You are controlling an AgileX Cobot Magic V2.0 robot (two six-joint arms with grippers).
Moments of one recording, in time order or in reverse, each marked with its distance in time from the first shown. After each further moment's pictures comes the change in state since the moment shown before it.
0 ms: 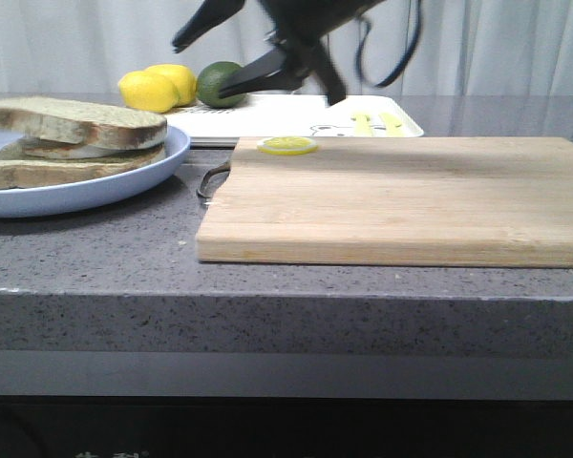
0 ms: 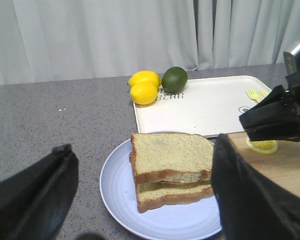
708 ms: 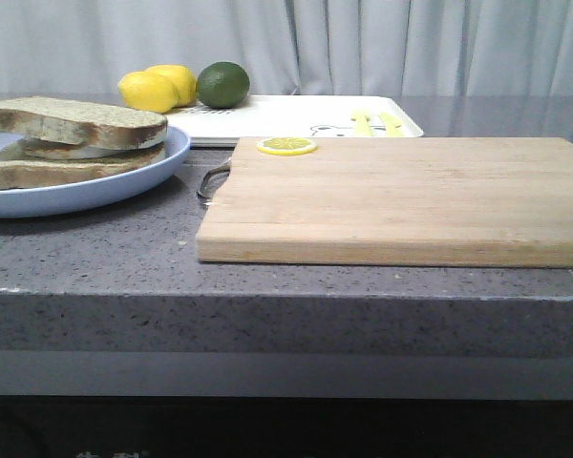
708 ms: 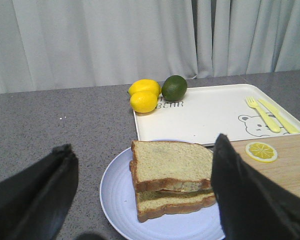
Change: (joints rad) left arm 0.000 0.000 0.000 0.000 -0.031 0.000; right arm -0.004 -0.979 0.415 -0.901 0.045 0.246
